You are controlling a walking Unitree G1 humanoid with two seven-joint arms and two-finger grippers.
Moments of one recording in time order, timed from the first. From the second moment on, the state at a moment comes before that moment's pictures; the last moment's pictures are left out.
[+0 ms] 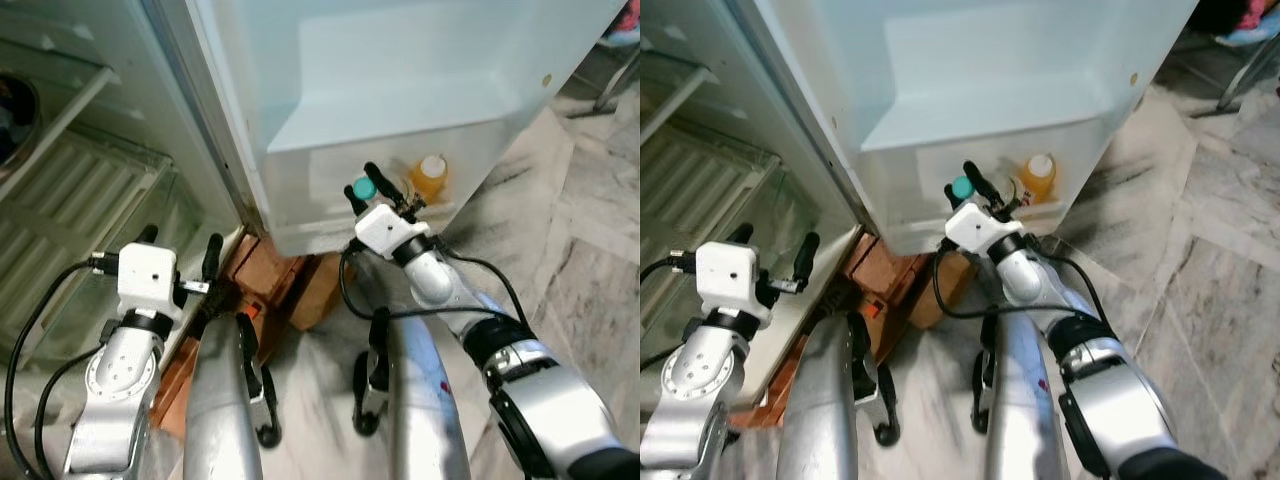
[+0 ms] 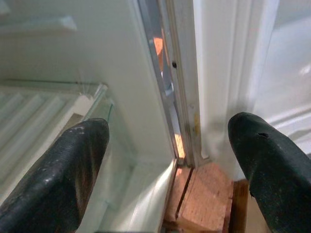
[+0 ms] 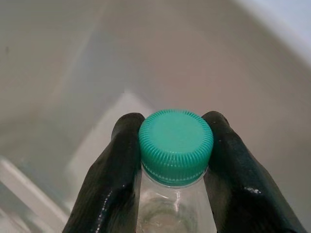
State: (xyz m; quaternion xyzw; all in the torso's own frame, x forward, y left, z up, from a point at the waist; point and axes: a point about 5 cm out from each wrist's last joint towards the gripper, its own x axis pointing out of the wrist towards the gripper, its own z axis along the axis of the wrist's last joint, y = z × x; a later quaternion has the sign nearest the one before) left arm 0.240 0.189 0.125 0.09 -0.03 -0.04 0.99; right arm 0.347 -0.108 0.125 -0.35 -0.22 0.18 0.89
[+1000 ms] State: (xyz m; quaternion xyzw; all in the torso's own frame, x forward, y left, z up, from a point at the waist) left arm 0.254 0.177 0.127 0.08 -0.03 -0.05 1.00; right arm 0.370 -0.146 0.127 -0.31 -0.10 0.03 0.94
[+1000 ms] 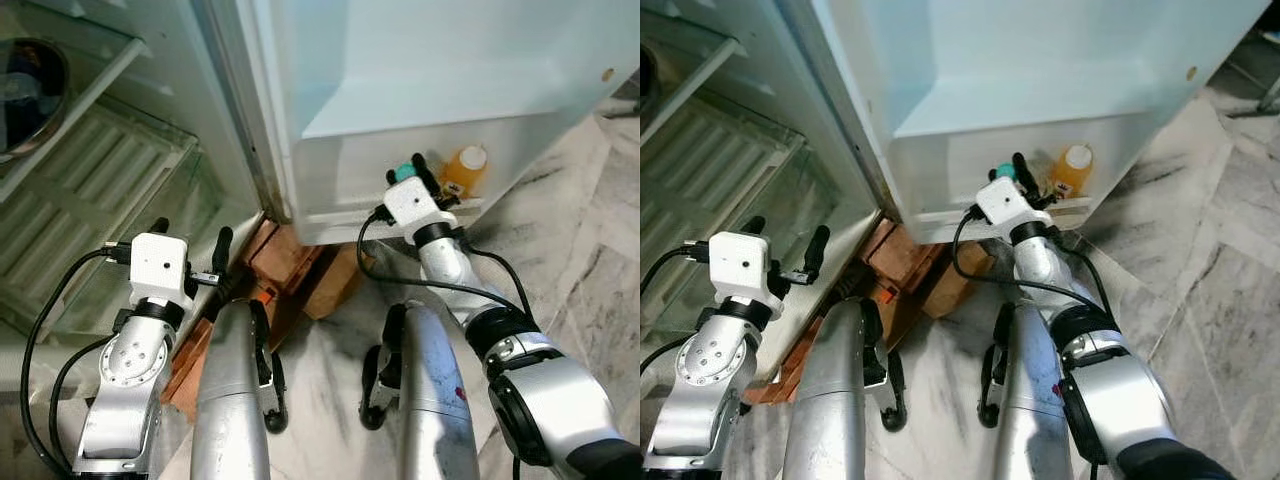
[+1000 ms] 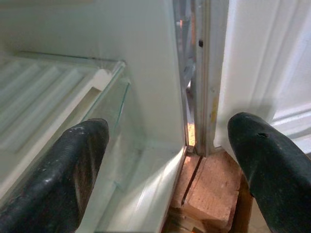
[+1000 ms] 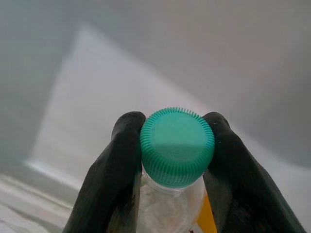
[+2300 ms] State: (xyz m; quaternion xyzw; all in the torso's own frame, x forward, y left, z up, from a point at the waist) left arm 0.265 0.174 0.125 0.08 -0.04 -0.05 0.99; right arm 0.384 -0.217 0.150 -0.13 0.01 -0.18 0.98
